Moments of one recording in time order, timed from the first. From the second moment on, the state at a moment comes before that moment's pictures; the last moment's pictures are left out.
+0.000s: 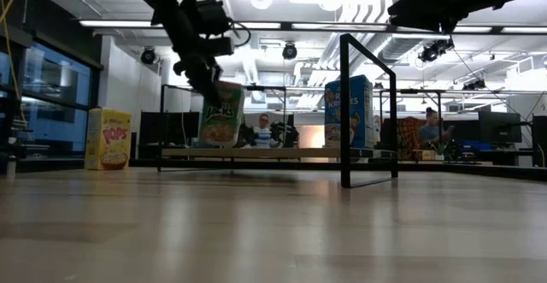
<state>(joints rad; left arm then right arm) 0.64 1.57 1.20 -0.67 0.12 0.68 0.15 0.60 0.43 0.09 0.60 -0.02</state>
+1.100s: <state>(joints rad) 0.61 1.60 1.30 -0.72 -0.04 0.58 0.15 0.60 0.43 0.09 0.60 -0.02</state>
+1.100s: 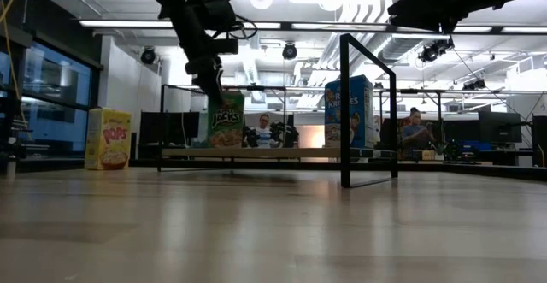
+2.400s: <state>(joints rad) 0.62 1.59 1.29 -0.47 -0.21 0.16 0.15 0.60 0.43 0.09 0.60 -0.03</state>
